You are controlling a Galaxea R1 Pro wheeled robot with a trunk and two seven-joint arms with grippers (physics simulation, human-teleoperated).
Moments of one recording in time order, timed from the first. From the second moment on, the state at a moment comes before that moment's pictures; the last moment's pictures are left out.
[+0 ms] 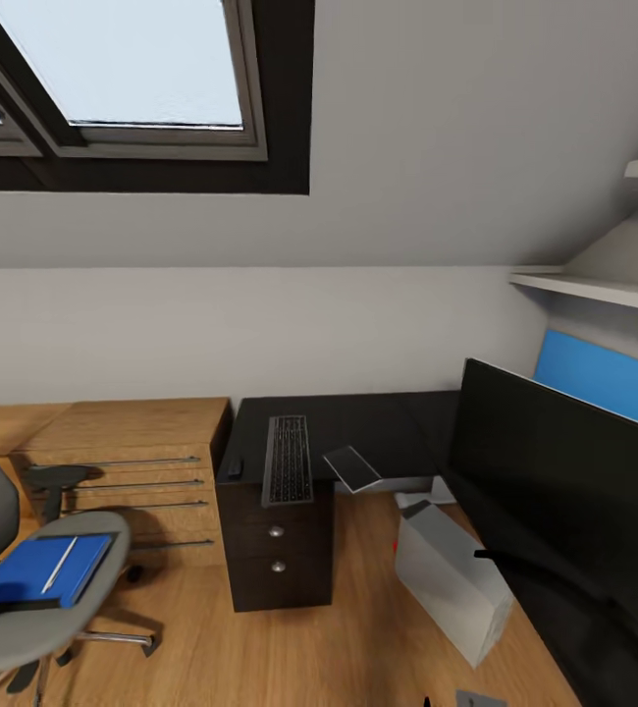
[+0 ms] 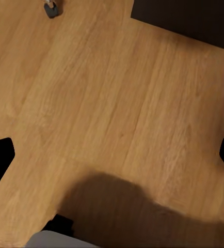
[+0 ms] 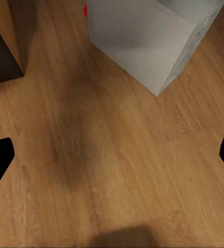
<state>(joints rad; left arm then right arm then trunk) 0.00 0.04 -0.46 -0.66 0.71 -0.19 0.39 -0.41 0.06 0.01 0.02 -0.13 -0.45 -0.22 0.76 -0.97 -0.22</state>
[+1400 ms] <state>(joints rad) 0.00 0.05 -0.46 -0.66 0.71 -0.20 0.38 -0.41 0.06 0.01 0.02 -0.13 -0.45 -0.22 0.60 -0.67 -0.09</state>
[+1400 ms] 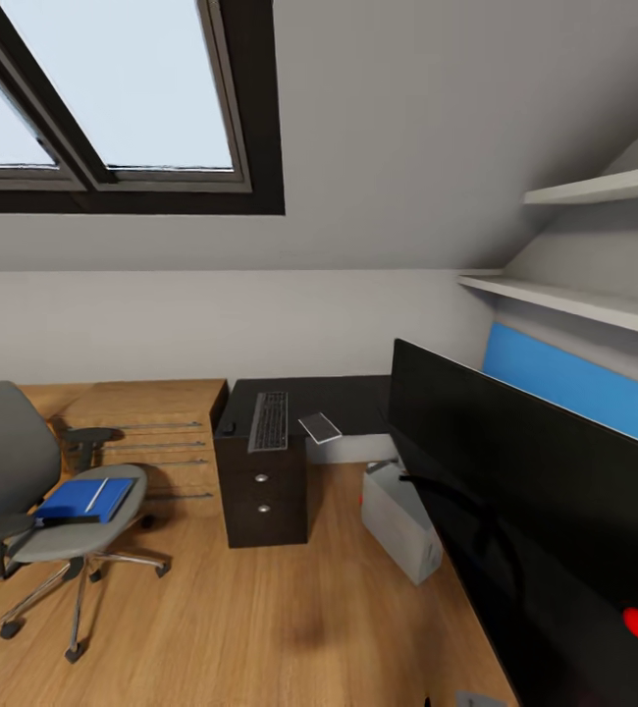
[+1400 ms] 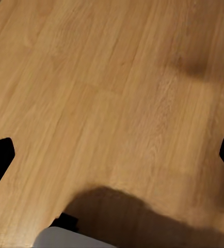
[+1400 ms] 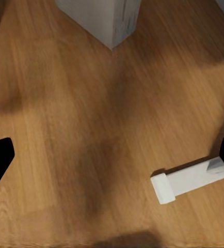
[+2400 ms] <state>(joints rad) 0.00 0.05 -0.46 -0.66 0.71 -0.20 0.39 -0.41 0.06 0.01 0.02 -0.13 -0.45 -0.22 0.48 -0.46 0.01</state>
